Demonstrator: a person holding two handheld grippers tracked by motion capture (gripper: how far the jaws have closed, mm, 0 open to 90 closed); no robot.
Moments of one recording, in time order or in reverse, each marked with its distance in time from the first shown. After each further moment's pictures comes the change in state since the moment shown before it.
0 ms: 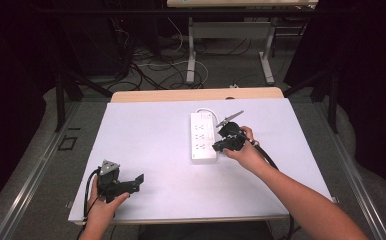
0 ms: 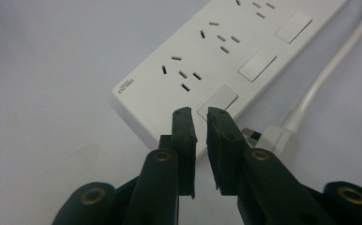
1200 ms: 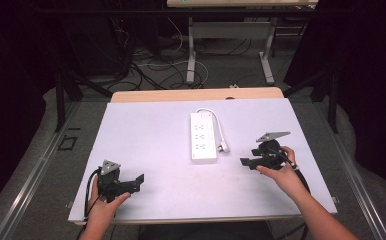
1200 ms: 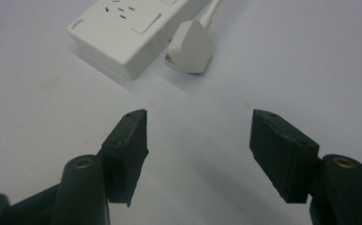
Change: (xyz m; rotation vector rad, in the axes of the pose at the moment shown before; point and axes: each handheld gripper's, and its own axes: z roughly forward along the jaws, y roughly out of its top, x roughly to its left) left arm -0.001 0.000 0.001 0.005 0.008 0.003; right arm -0.030 -0.100 -0.058 -0.148 -0.103 0.115
